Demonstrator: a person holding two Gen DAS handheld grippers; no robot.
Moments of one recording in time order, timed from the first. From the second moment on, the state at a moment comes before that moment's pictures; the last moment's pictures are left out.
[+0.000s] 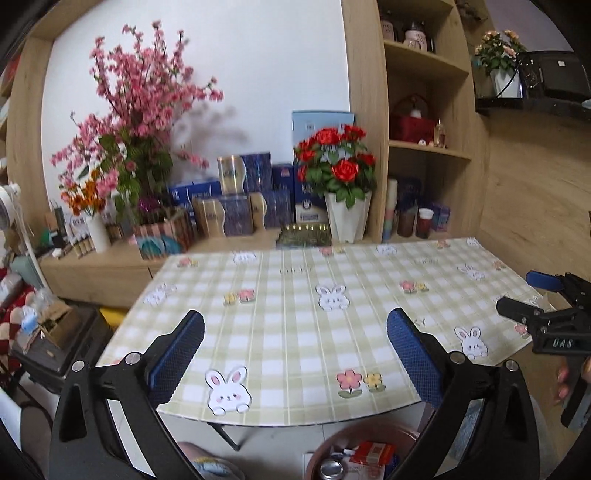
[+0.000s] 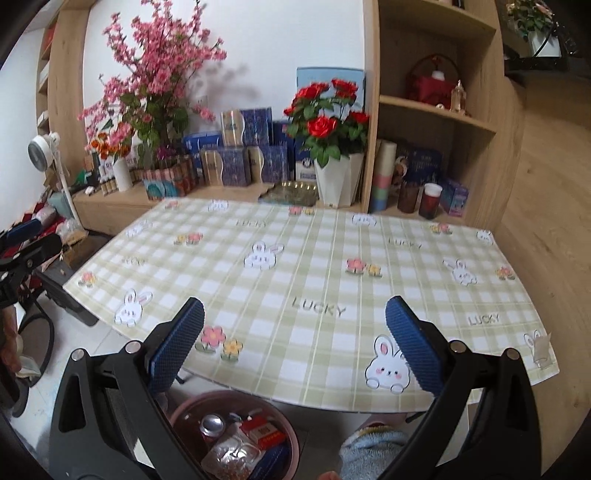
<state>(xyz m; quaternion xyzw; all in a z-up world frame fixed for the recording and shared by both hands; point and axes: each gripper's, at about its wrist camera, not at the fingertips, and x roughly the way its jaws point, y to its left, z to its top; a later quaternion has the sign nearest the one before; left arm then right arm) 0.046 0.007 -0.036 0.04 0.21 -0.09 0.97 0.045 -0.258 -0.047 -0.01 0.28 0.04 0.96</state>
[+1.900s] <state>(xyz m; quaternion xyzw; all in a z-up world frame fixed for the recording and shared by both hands) 0.033 0.013 -0.035 0.05 0.23 -0.06 0.97 0.035 -0.253 -0.036 0.00 0.28 0.04 0.96</state>
